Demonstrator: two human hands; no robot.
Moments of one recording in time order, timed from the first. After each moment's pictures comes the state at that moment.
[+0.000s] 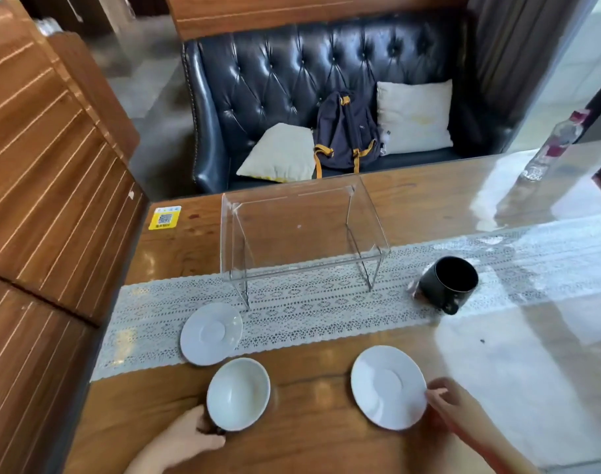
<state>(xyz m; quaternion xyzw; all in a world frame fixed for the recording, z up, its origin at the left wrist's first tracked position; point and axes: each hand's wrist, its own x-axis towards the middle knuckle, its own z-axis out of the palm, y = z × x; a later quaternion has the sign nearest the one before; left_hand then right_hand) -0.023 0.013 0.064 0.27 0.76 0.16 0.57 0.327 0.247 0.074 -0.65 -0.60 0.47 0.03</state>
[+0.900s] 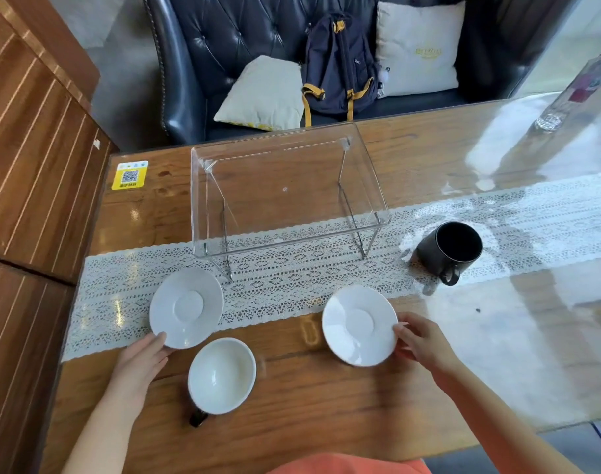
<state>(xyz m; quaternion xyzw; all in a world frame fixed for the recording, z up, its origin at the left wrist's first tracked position) -0.101 0.070 0.079 -0.02 0.76 0.50 0.42 0.286 0.291 0.047 -0.60 -0.52 0.60 0.13</state>
